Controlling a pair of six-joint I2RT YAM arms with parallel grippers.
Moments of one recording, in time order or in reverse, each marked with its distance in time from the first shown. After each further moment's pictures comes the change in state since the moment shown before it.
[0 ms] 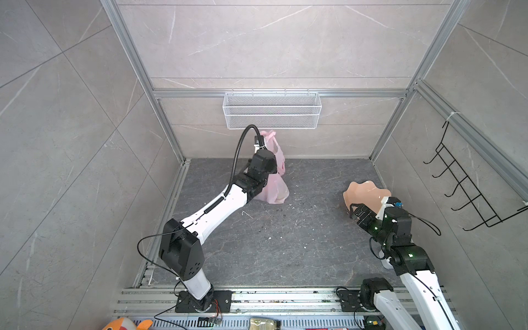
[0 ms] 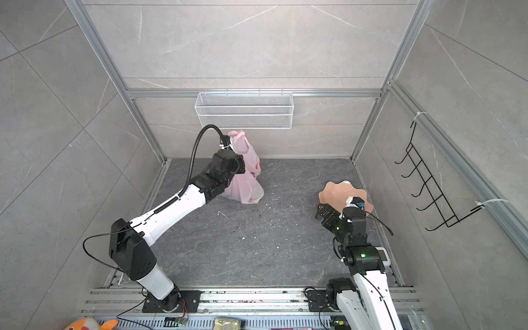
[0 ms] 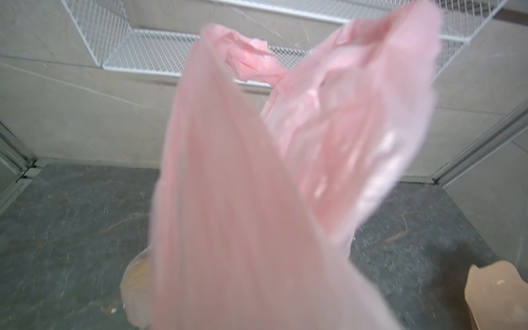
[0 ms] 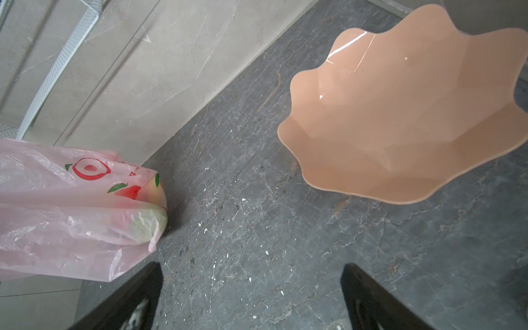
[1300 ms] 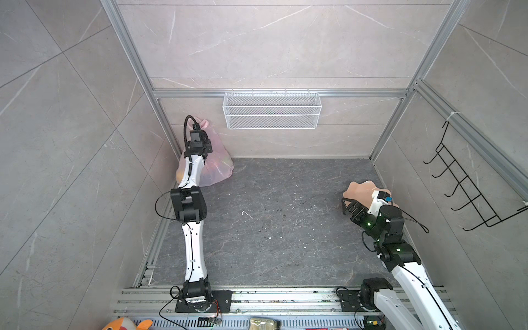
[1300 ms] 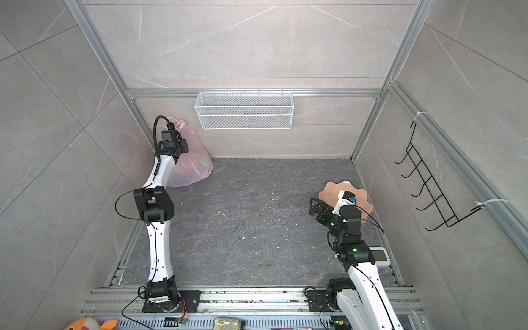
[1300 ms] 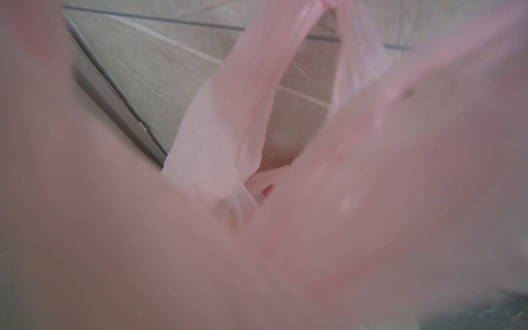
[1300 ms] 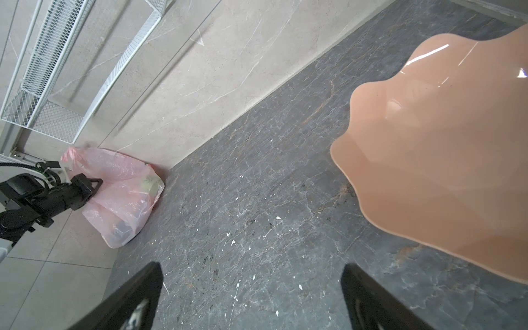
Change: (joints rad) left arm 0.763 0.858 0.929 -0.225 0.381 0.301; right arm 0.000 0.062 -0.127 0.335 -0.123 -0.029
